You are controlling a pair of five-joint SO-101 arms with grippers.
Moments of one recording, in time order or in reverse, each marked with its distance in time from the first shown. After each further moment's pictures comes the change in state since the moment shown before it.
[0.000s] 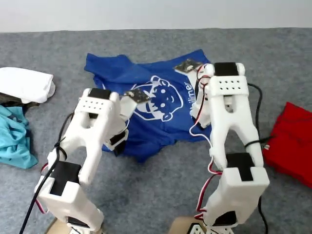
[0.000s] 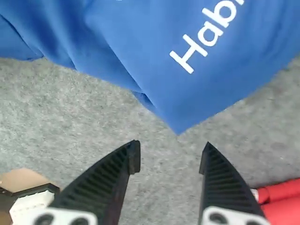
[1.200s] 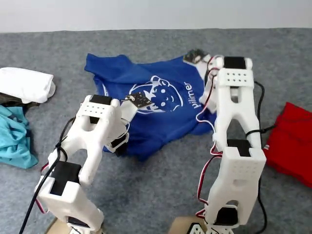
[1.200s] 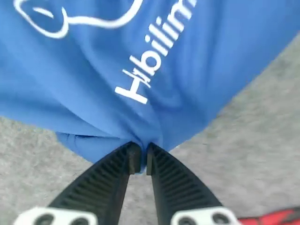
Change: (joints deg) left arm 0.0 0.0 5.1 -8.4 -1.3; right arm 5.5 14.7 -20.0 -6.9 10.8
